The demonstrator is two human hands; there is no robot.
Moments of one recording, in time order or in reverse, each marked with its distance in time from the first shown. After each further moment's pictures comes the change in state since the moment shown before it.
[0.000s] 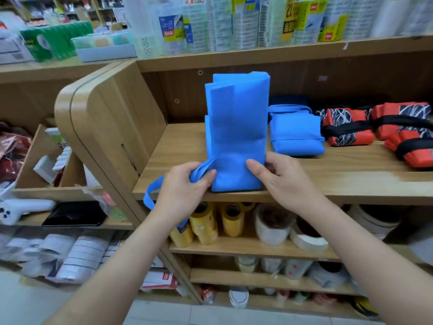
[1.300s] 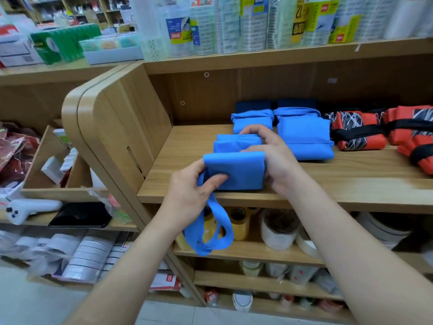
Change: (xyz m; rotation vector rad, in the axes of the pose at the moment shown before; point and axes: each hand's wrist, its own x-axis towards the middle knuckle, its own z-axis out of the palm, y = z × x) left_hand 0.000 0.005 -0.004 -0.088 -0.031 0.111; right_hand 0.050 -0.026 0.019 0.639 -0.015 0.303
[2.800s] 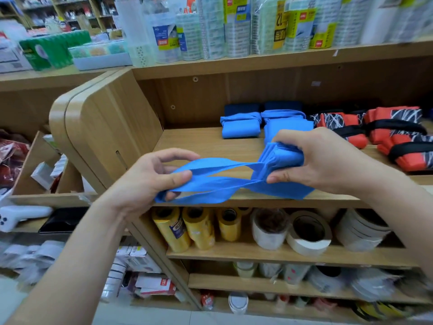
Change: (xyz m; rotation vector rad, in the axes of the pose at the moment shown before) left_hand 0.009 0.023 -0.054 -0.537 -0.368 -0.277; right_hand -0.058 -0.061 -0.080 -1.165 -0.196 -0.466
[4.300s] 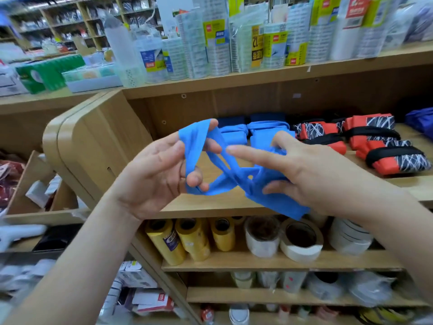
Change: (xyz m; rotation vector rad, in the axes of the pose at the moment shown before) left_hand 0.006 0.046 0.043 -0.276 -0.342 0.227; right_hand -0.024 -0.006 -0.008 -0.300 0.075 -0.219
